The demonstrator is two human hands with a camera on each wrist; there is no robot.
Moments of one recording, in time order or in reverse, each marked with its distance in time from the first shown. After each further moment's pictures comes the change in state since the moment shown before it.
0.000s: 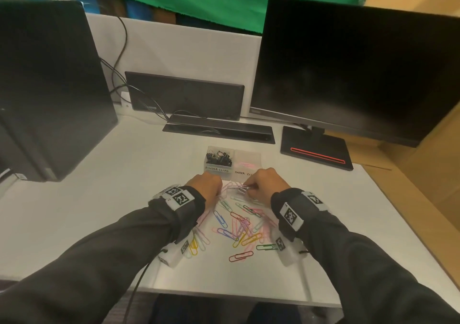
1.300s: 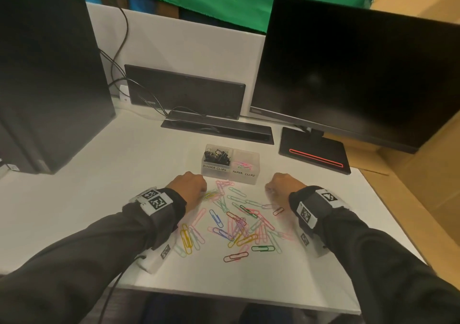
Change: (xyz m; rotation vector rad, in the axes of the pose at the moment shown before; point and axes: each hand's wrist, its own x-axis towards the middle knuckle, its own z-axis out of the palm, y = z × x) left_hand -0.010 -0.030 0.005 -0.019 -0.003 -0.024; right_hand 0.005 0.046 -0.010 -0.261 -0.197 0.175
